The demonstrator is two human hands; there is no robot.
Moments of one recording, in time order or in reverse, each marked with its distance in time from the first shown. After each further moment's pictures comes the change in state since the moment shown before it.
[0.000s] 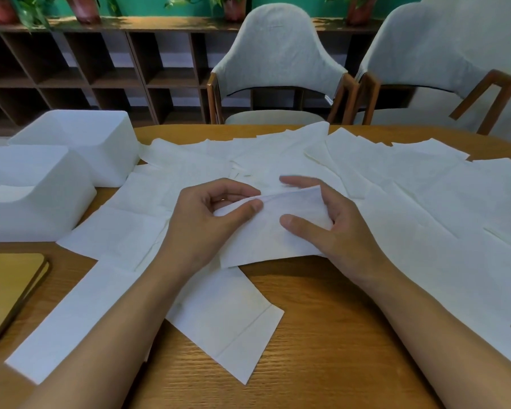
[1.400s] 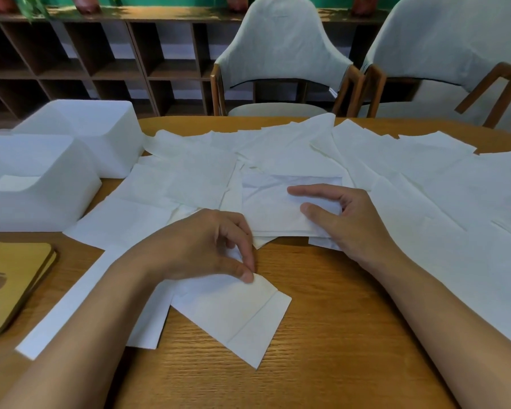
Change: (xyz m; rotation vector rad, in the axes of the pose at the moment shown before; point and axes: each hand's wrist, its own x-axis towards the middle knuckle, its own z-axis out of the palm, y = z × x) left_hand -0.006 -0.008 -0.035 0.351 -0.759 -0.060; right_hand 0.008 0.014 -0.006 -0.040 0.042 0.008
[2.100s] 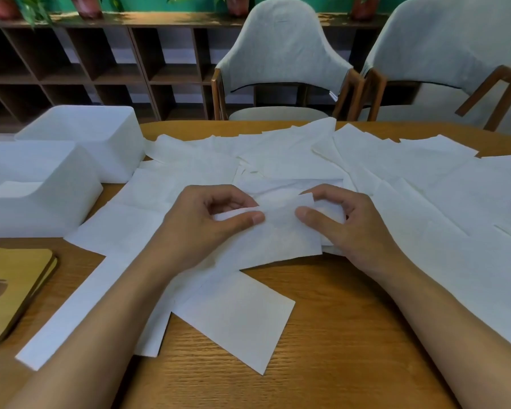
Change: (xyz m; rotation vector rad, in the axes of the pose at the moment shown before) left_hand 0.009 0.008 0.001 -0.216 0.568 0.044; right_hand -0.006 -0.011 0.001 0.035 0.001 -0.007
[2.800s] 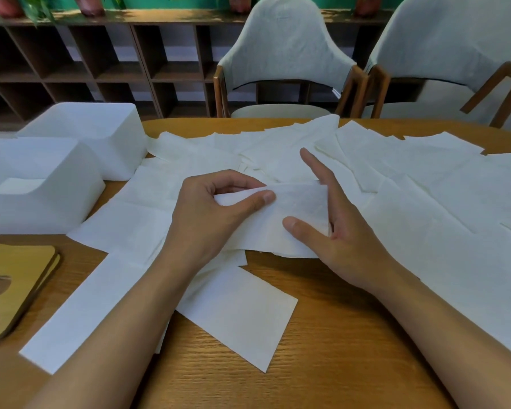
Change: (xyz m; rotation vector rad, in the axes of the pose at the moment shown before) left_hand 0.002 0.012 0.020 -0.108 0.259 -0.051; right_hand -0.009 -0.013 0.016 -0.142 -0.108 -0.120
